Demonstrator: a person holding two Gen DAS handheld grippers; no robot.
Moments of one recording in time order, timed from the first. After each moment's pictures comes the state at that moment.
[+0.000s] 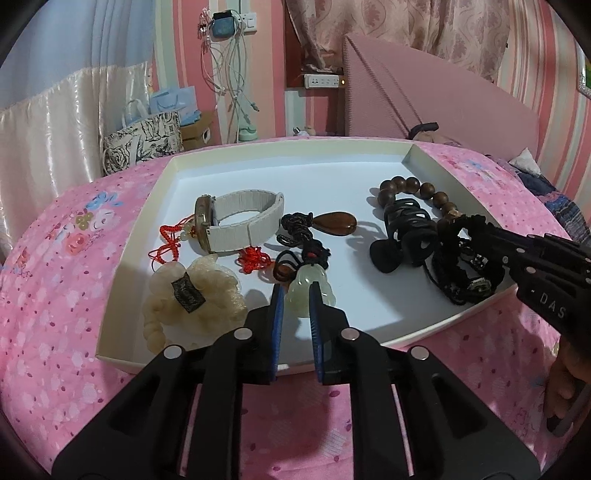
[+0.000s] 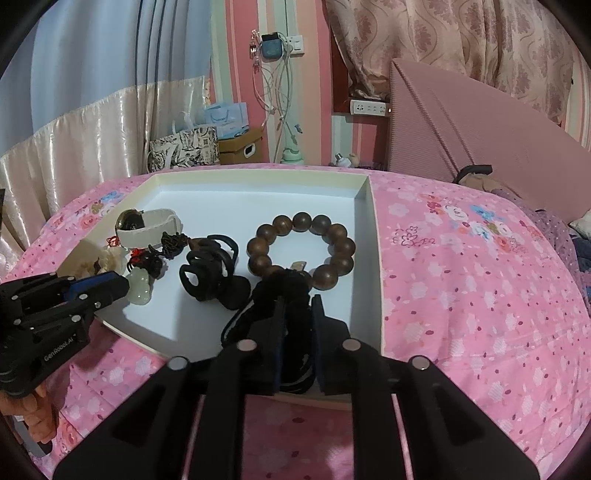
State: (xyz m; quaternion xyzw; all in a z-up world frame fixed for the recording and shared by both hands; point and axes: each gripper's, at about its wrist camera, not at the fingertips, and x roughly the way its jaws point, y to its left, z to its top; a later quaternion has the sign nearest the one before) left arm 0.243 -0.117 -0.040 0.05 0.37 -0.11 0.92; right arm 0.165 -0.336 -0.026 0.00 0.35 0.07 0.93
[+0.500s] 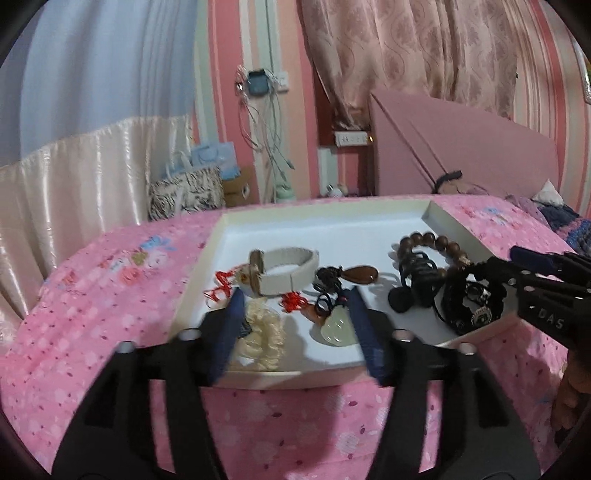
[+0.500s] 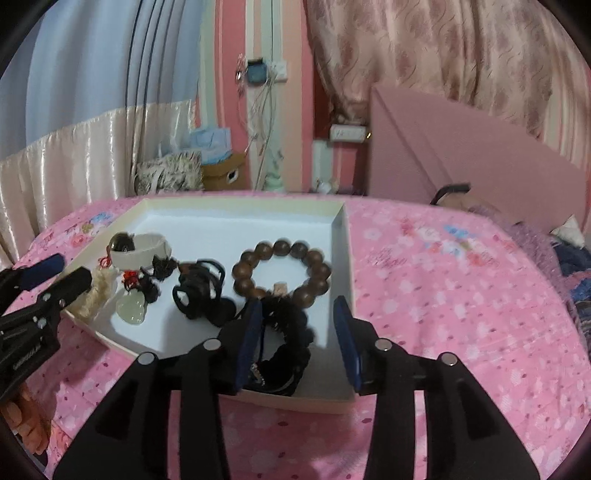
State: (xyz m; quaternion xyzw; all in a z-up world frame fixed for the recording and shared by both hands) left arm 0.203 -0.110 -0.013 0.05 0.24 -0.04 0.97; right arm 0.145 -0.340 -0.009 -0.01 0.29 0.02 0.96
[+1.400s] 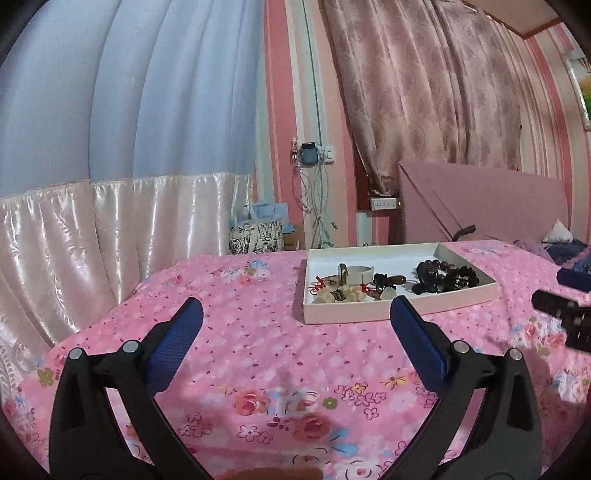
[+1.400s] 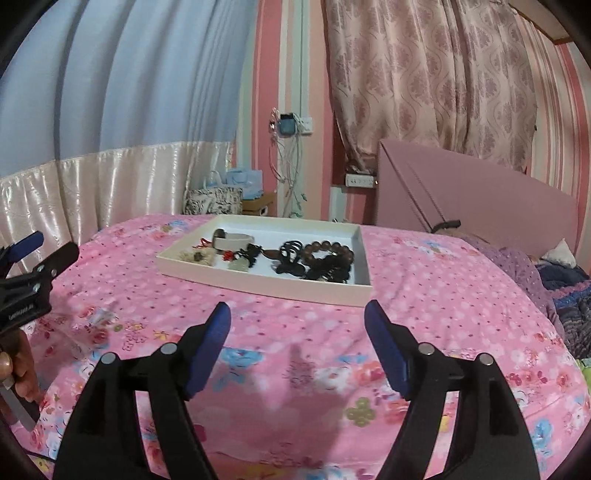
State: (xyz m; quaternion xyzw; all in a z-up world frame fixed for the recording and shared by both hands) left arm 0.016 -0.020 0.017 0.04 0.12 0.01 0.99; right arm -0.046 -0.306 0.019 -0.02 0.21 0.06 0.98
